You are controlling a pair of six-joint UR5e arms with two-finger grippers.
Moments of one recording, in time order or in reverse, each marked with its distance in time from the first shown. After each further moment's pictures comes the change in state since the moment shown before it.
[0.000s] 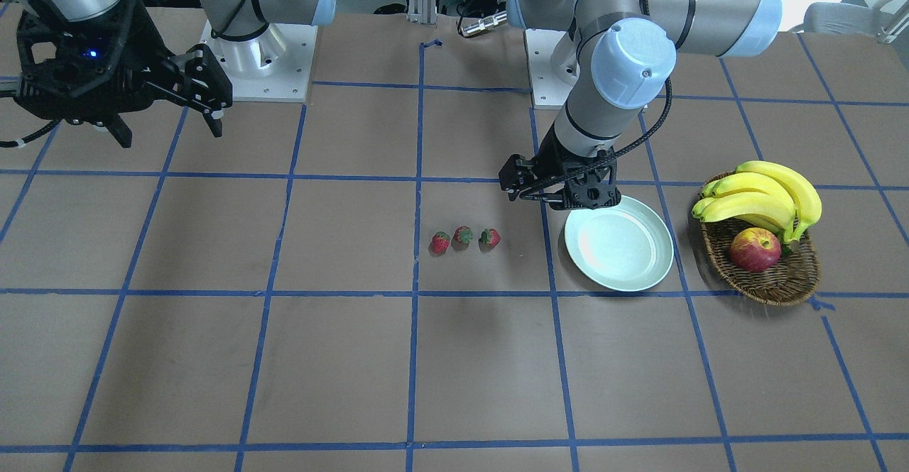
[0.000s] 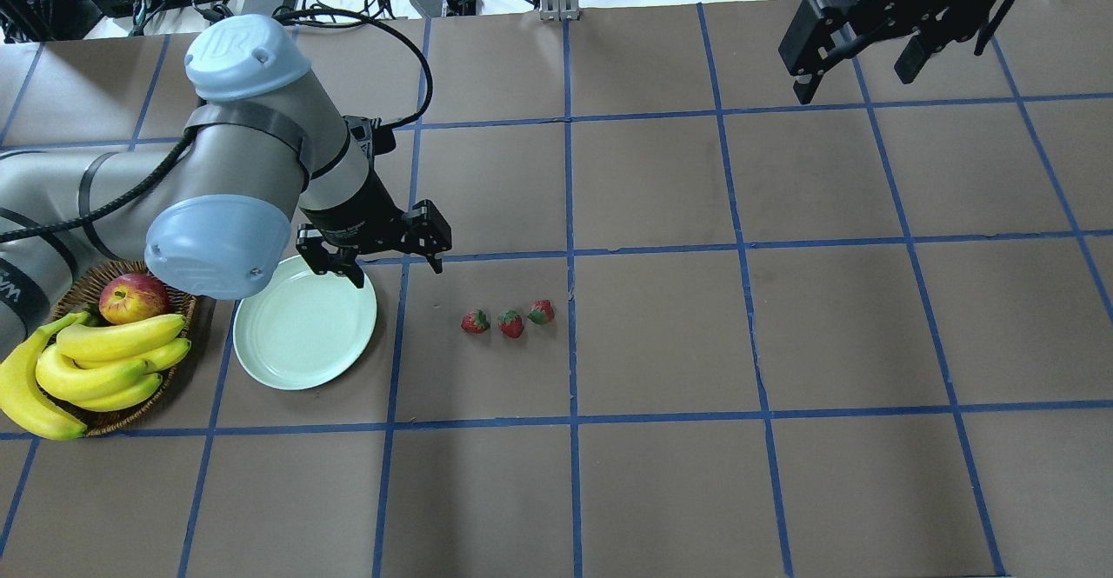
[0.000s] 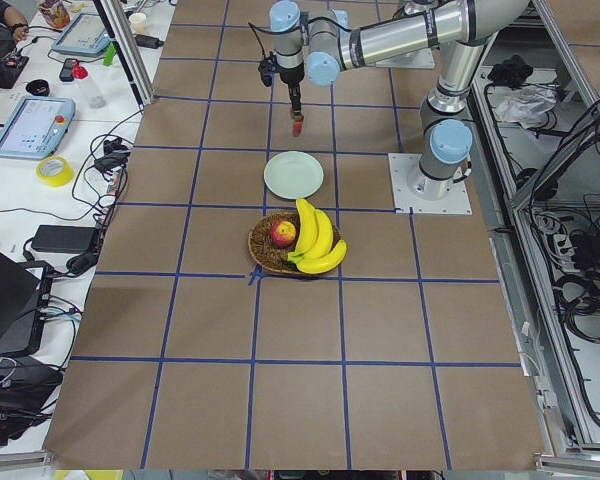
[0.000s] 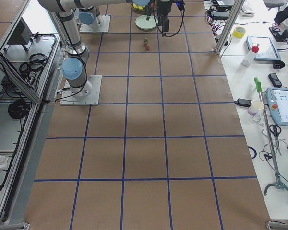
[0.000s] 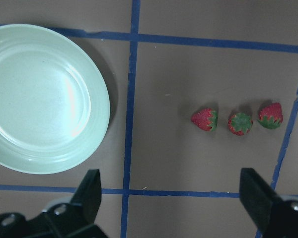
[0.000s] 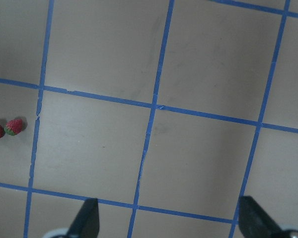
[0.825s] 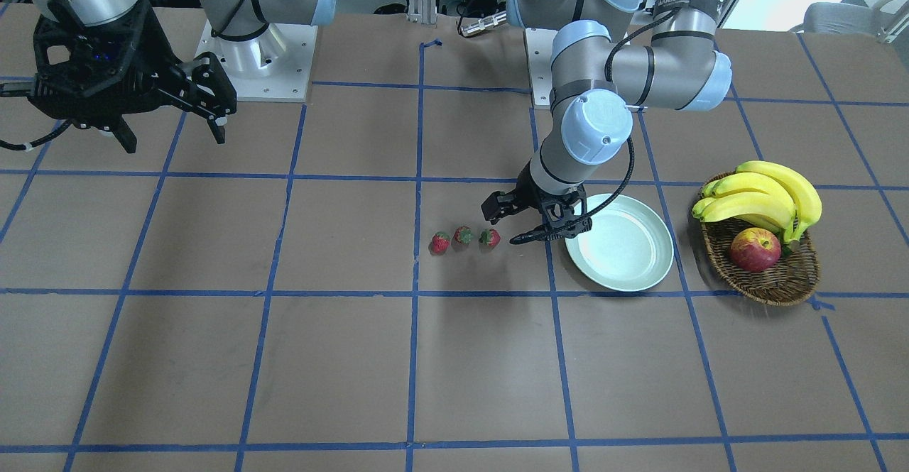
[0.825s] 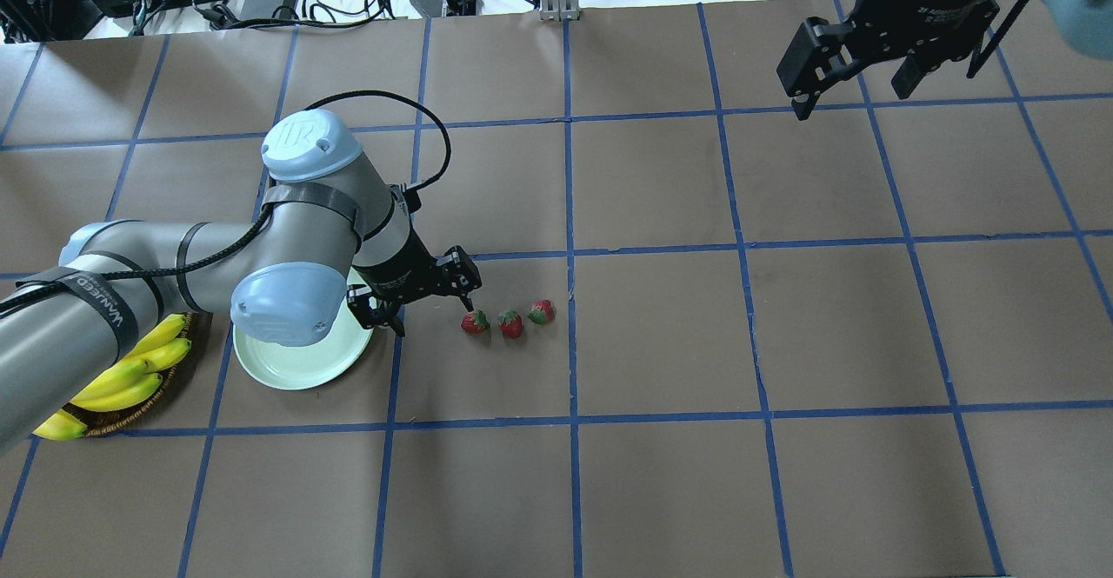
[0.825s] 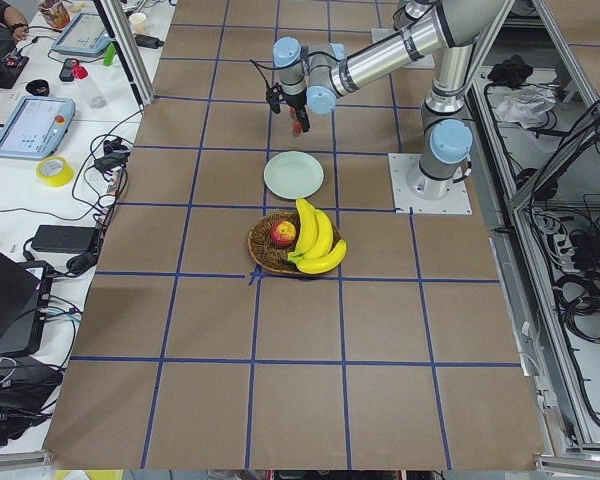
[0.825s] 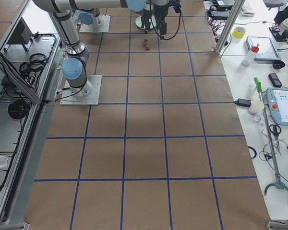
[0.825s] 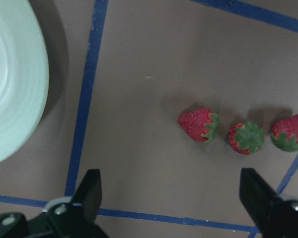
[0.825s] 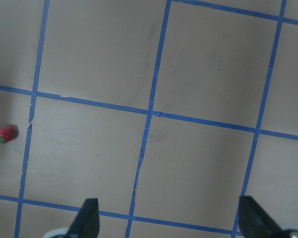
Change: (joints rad) left arm -0.015 -0.126 -0.126 0.199 -0.034 -0.171; right arm 0.000 -0.033 0.068 -0.087 -0.009 0.000
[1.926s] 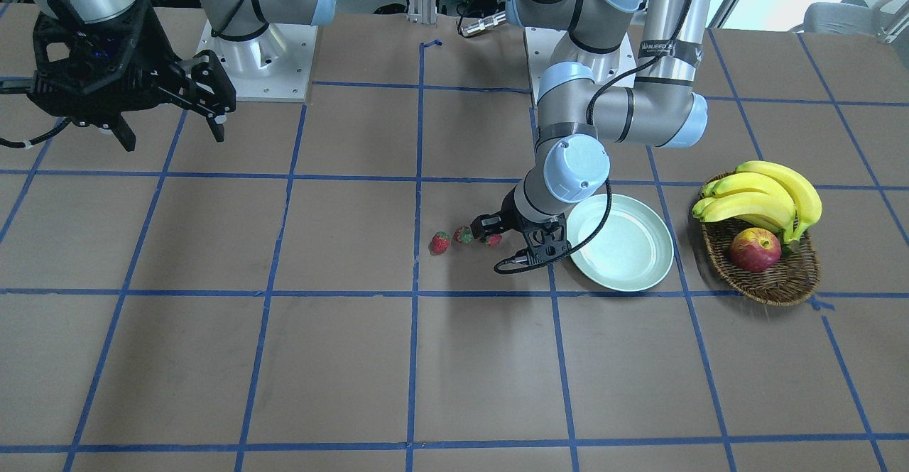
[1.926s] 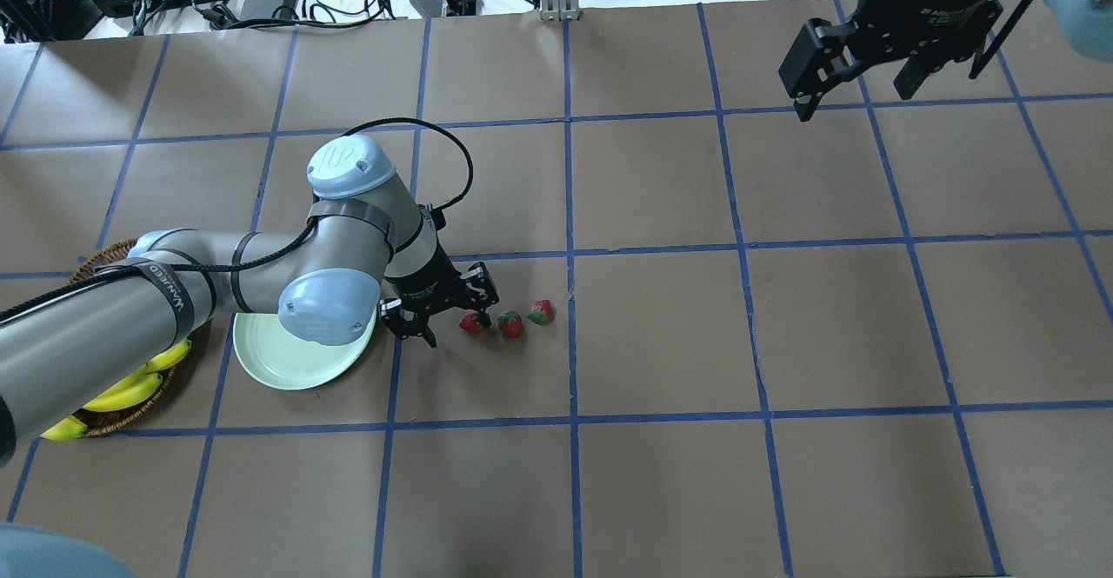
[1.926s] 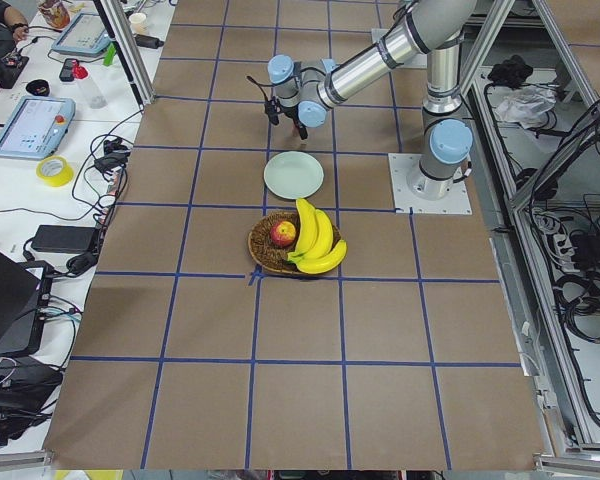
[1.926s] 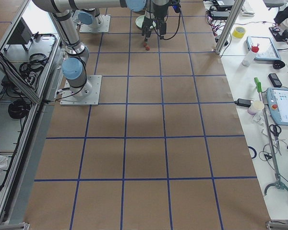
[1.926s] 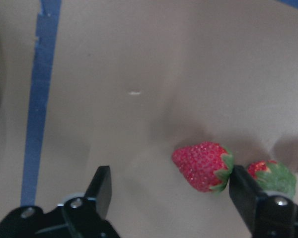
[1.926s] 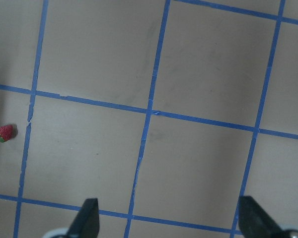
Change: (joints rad) left arm -0.015 -0.121 0.004 0.071 -0.052 -0.010; right arm 0.000 -0.002 0.001 0.003 -0.003 -0.001
